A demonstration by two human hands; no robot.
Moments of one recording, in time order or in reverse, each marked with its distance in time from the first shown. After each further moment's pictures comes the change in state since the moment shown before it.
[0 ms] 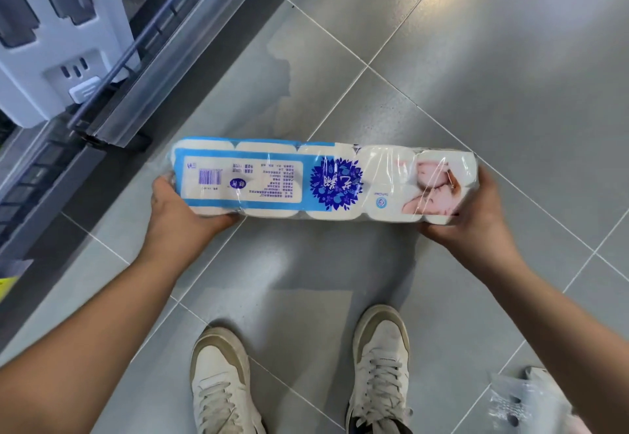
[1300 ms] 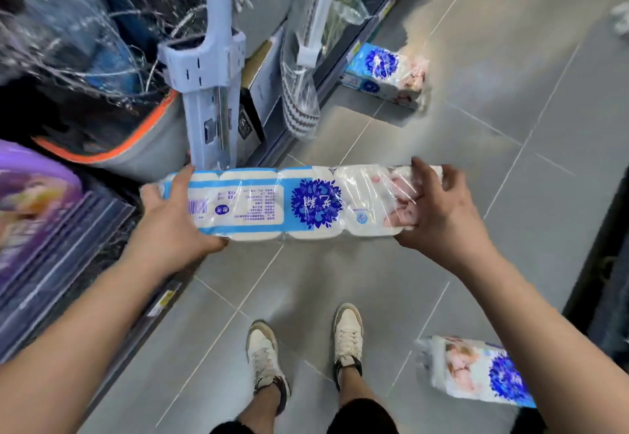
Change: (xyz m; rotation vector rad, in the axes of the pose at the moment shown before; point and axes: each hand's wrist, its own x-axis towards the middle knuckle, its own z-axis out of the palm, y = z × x) left_hand -0.264 0.319 -0.321 0.429 -0.014 0.319; right_hand -0.210 -0.385 -0.255 -0.538 0.100 -0.252
